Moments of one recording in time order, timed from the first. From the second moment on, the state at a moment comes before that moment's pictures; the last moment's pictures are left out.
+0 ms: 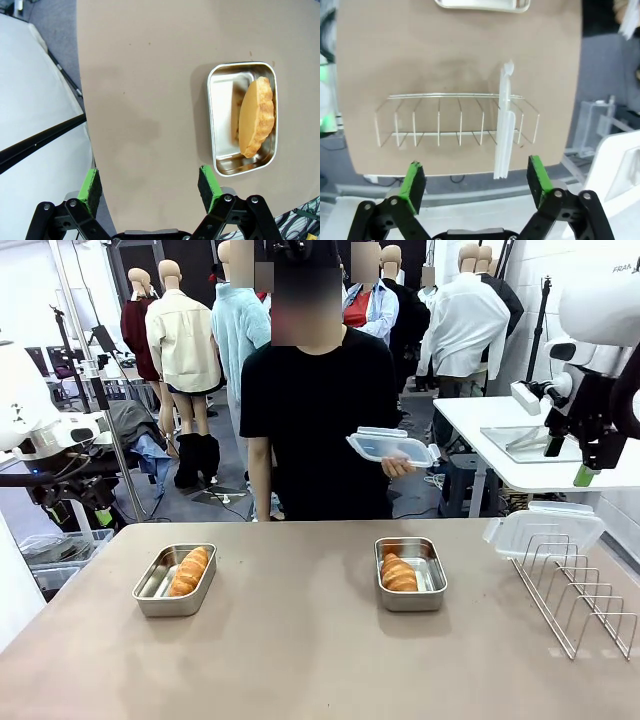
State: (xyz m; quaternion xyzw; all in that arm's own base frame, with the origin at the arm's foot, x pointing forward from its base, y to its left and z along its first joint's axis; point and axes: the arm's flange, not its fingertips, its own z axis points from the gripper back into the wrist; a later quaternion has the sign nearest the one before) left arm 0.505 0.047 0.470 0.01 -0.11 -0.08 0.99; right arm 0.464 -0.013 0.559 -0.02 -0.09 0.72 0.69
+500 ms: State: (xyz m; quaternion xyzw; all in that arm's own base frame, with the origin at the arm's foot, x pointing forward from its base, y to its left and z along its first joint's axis) left arm 0.505 0.047 0.470 0.01 -0.11 -0.08 0.99; right arm 0.461 -0.005 0.571 -0.03 -0.09 0.73 0.68
